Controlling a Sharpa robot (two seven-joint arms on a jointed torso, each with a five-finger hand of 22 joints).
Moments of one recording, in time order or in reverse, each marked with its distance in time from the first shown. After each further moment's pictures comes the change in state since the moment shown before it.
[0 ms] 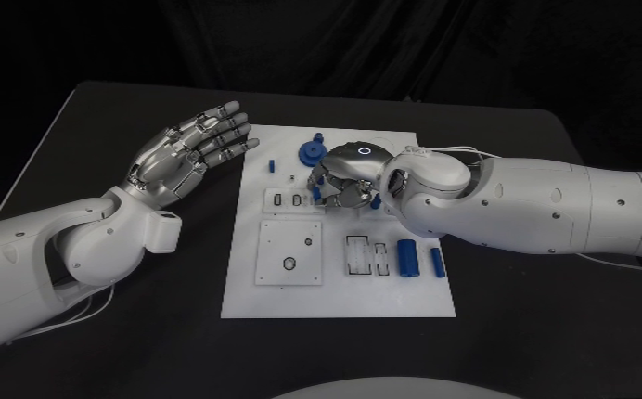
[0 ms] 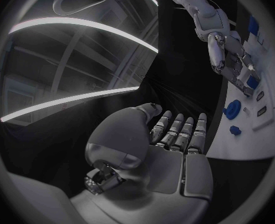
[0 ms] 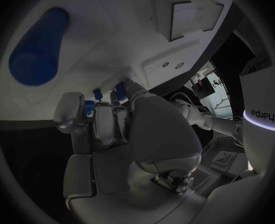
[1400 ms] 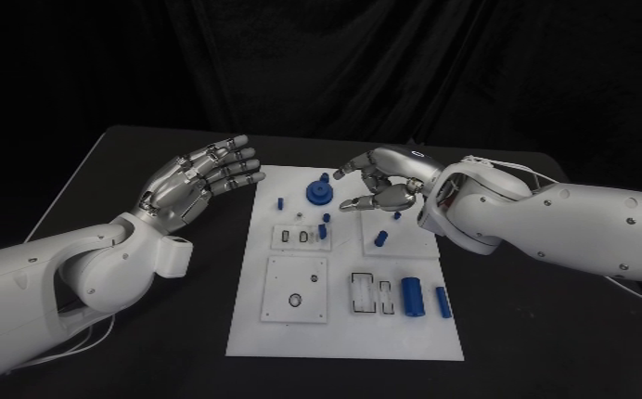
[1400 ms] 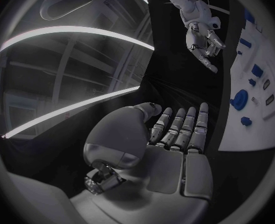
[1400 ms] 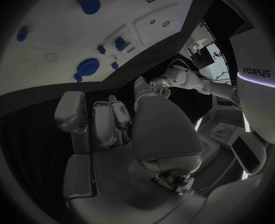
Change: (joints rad) left arm 0.022 -0.020 -0.001 0.024 -0.006 -0.133 -0.012; left_hand -0.038 -0.041 0.065 -0.004 0.040 0.088 0.018 0.034 0.013 0.132 0.037 0.149 0.019 0.196 0.020 0.256 0.046 -0.018 0.210 -0.008 0.136 0.058; right arm 0.073 -0.154 -0.003 0.022 0.354 -0.120 0.233; right_hand -0.049 0.028 -0.153 0.159 -0.097 -0.097 -0.008 0.034 -0.133 -0.105 -0.023 -0.131 -0.101 0.000 -0.007 -0.014 0.000 0.000 -0.003 -0.014 -0.031 0.016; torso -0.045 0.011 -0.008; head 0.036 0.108
